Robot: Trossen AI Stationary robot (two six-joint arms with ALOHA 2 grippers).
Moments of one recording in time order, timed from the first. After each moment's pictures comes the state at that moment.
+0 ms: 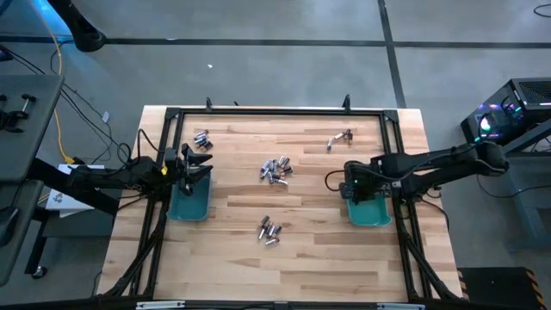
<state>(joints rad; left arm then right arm) -0.05 0.00 0.01 0.19 -0.31 -0.23 -0.01 1.10 0.60 -0.85 -0.16 1.47</state>
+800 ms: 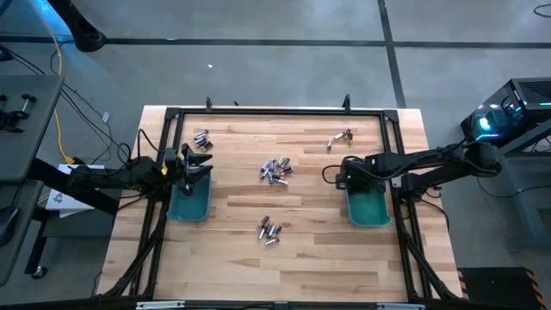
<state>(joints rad) -0.05 0.00 0.01 0.19 -0.31 -0.24 -0.12 1.21 0.52 -0.69 -0.02 1.47</state>
